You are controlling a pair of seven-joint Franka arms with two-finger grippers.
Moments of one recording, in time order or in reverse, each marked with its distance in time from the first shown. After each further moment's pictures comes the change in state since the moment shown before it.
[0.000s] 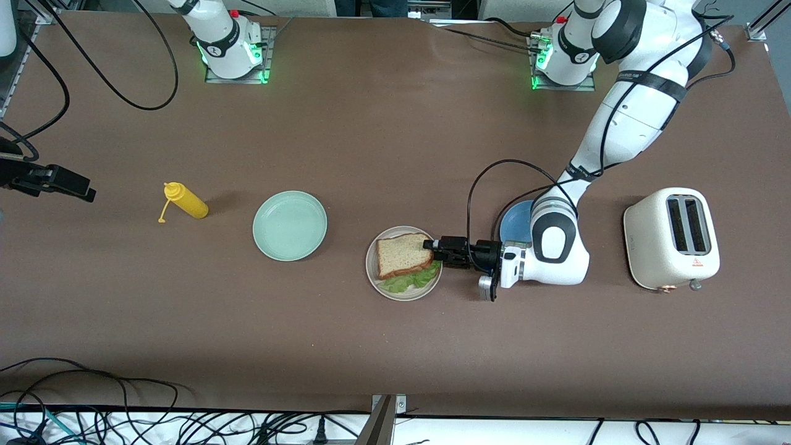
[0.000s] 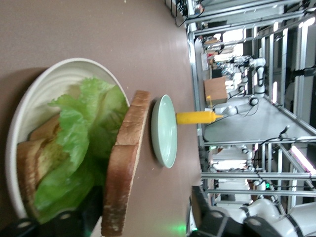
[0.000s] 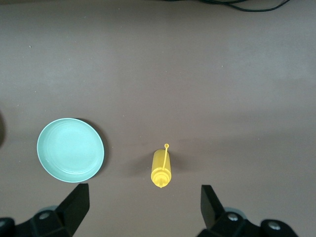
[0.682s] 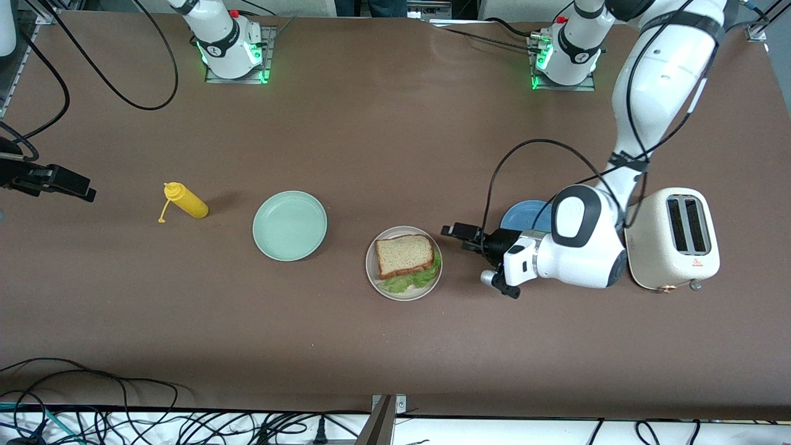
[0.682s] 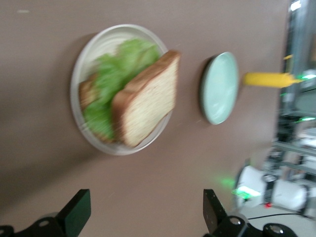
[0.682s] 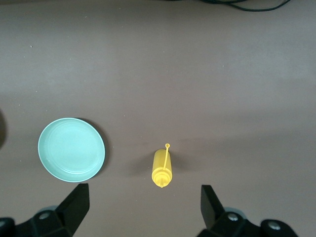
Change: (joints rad) left arm 0.014 -0.249 0.006 0.015 0.594 -0.126 -0.535; right arm 0.000 0.000 0.000 0.000 0.005 -0.001 0.000
